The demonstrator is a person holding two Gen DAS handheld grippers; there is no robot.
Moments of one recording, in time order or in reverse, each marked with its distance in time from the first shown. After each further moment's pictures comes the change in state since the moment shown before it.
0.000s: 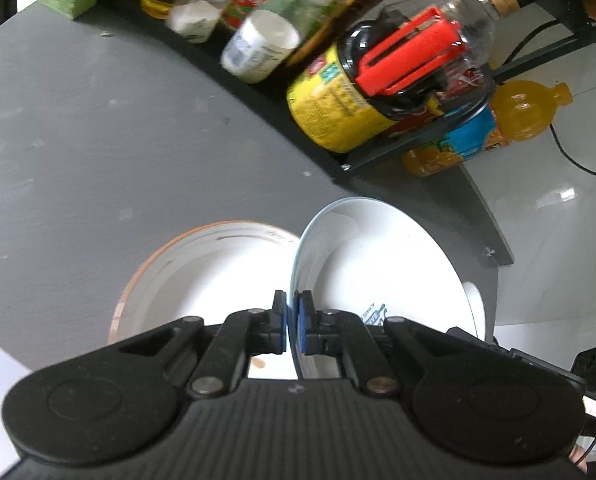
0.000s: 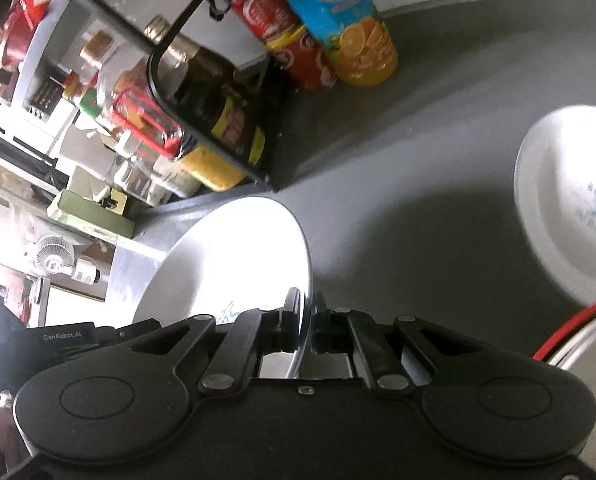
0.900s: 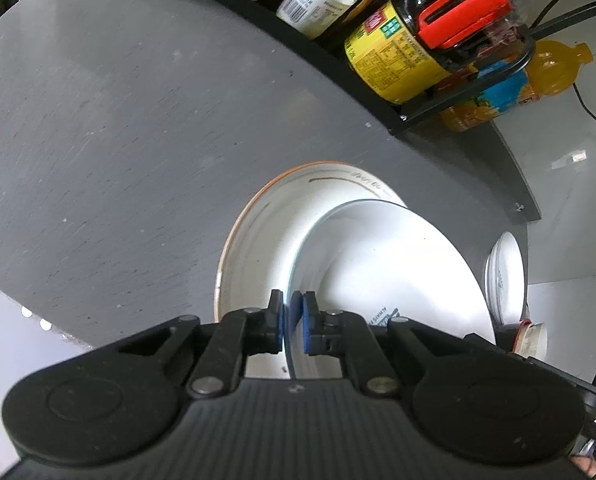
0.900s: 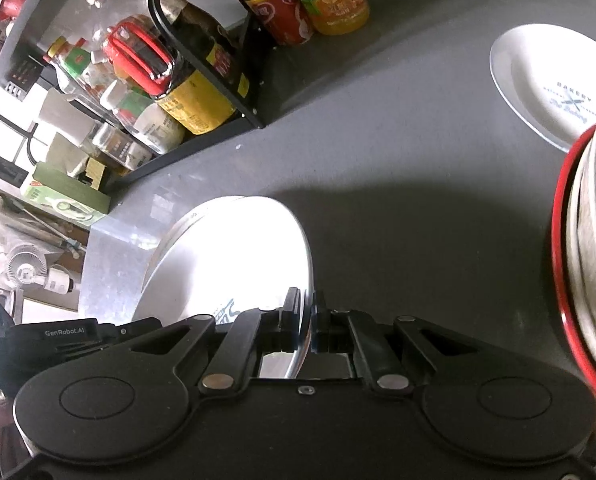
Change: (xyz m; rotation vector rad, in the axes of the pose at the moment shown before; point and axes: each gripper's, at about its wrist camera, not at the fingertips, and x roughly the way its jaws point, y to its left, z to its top) left arm 0.001 0.054 -0.022 0.056 0.087 0.049; right arm 0.007 0.025 -0.082 0.075 -0.026 -0.110
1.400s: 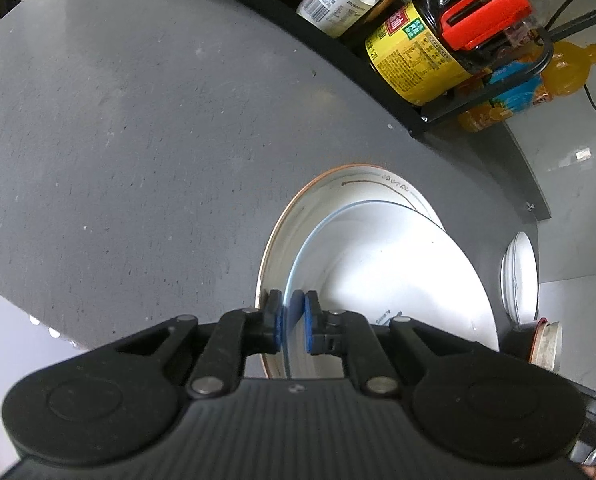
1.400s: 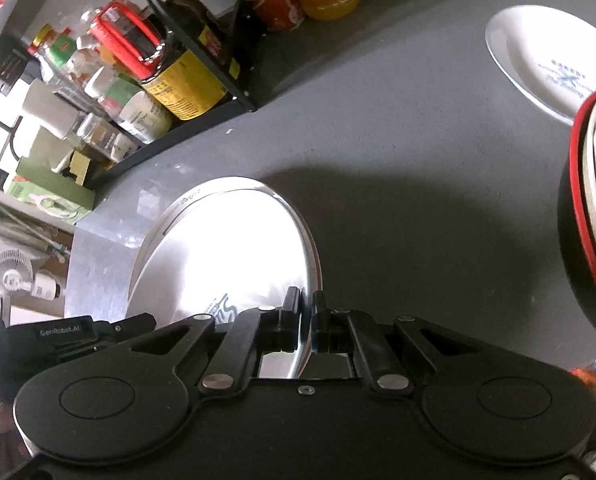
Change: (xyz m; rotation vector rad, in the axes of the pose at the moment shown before) left arm 0.006 0.015 0.005 0.014 -0.007 0.019; right arm 0.017 0.009 -0.006 0.044 0.000 -0.048
